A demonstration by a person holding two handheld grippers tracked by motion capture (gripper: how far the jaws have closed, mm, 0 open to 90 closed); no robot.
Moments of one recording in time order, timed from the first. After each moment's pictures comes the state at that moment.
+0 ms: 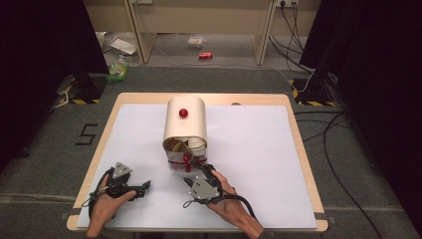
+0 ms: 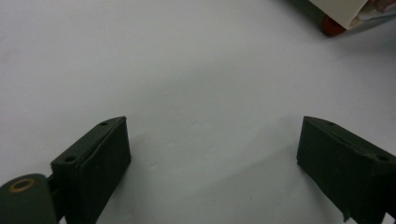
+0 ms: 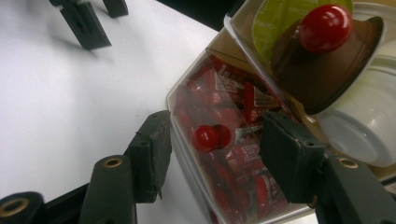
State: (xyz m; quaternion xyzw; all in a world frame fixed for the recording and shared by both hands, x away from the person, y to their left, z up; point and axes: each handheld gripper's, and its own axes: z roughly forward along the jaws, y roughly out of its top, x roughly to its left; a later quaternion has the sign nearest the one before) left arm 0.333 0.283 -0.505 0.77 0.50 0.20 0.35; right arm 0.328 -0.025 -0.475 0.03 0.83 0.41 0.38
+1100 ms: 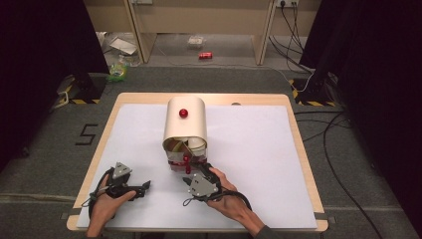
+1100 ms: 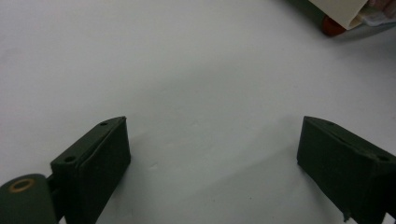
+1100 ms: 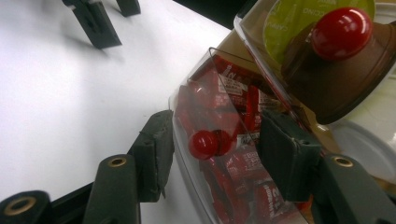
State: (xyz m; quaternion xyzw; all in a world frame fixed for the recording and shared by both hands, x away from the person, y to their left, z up) left arm 0.333 0.282 -0.505 0.76 0.50 0.20 0.35; right arm 0.334 -0.023 -0.469 0.02 0.84 0.41 0.35
